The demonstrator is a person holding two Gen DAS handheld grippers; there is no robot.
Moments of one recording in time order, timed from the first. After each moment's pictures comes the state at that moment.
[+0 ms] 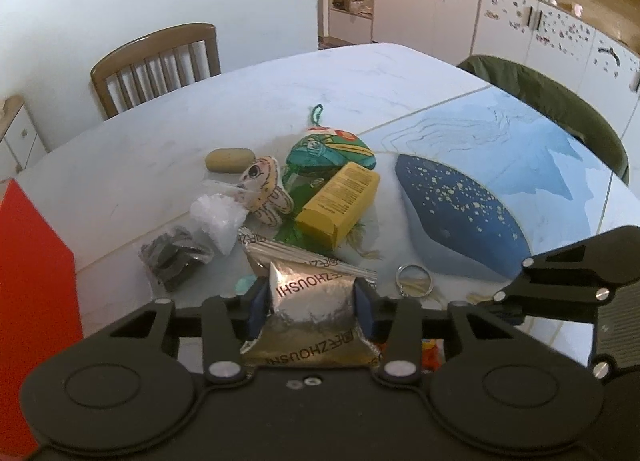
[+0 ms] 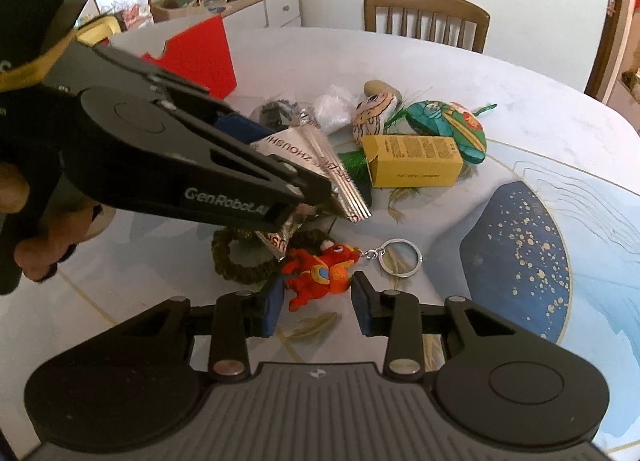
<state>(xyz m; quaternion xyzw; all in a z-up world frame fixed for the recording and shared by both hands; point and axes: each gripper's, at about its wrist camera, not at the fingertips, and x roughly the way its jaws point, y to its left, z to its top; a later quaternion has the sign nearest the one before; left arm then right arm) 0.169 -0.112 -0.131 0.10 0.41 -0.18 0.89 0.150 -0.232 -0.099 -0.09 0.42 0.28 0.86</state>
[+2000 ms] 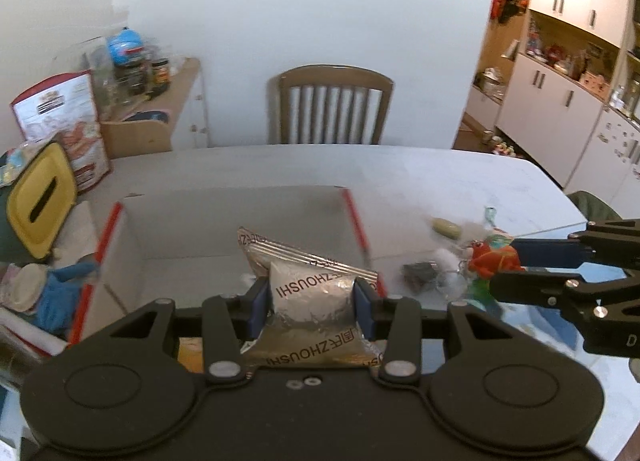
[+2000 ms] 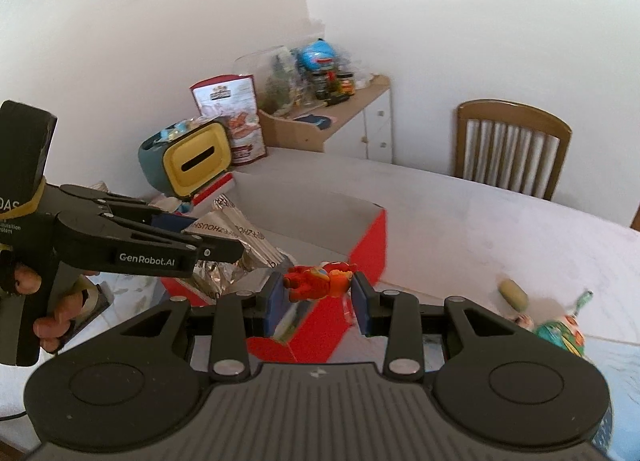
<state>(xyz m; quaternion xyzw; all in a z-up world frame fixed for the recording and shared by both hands) 0.110 0.113 -0.003 -0.03 0.37 0.00 0.93 0.144 -0.085 0.059 -0.06 0.32 0.39 0.86</state>
